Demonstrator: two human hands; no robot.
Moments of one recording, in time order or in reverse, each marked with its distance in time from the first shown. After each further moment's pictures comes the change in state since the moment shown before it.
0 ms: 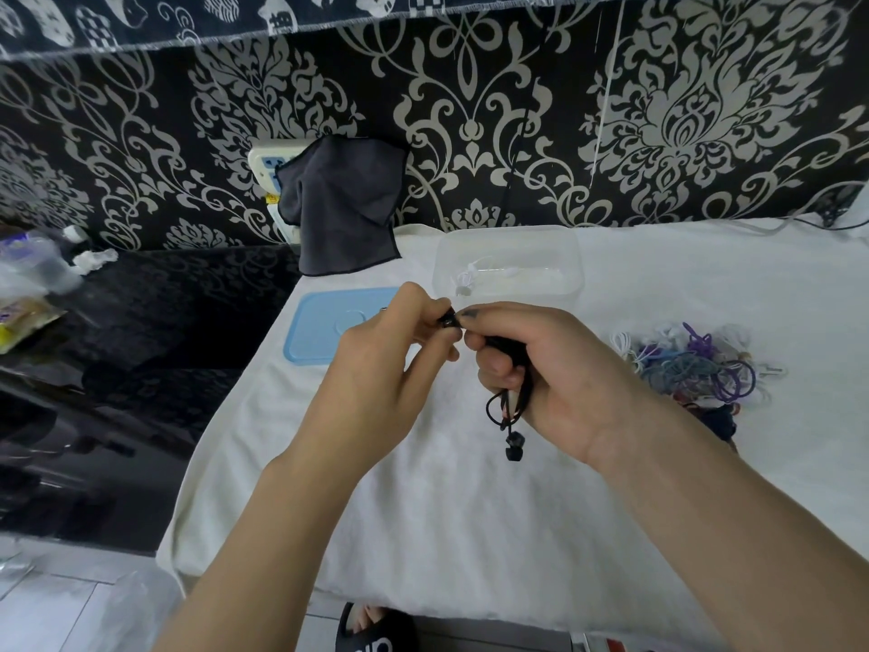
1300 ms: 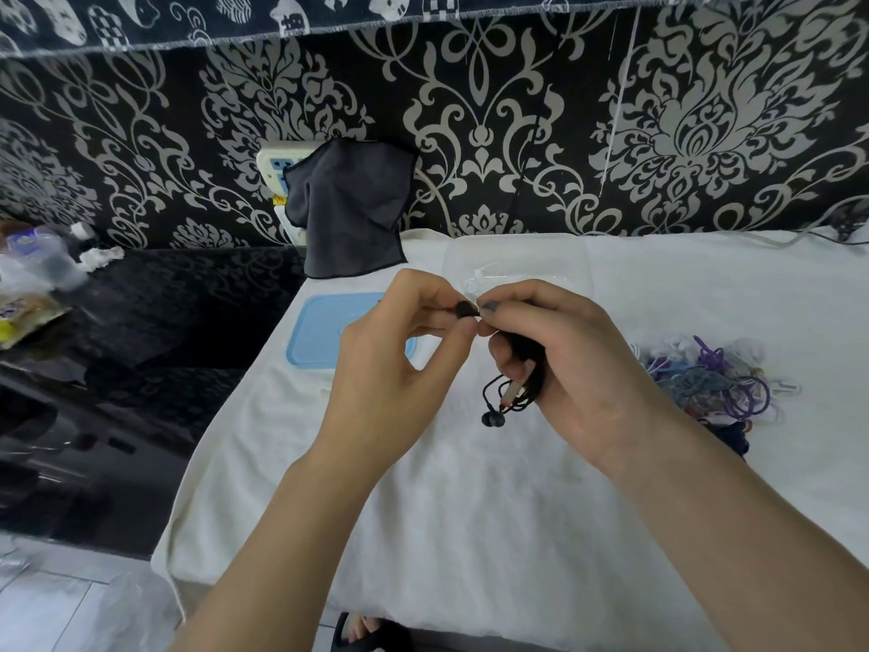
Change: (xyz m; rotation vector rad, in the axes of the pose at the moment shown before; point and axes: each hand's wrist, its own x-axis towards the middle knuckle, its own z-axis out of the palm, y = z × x) left_hand 0.010 0.017 0.006 -0.212 0.141 -0.130; right_hand -0.001 -0.006 -0.001 -0.102 0.121 -0.169
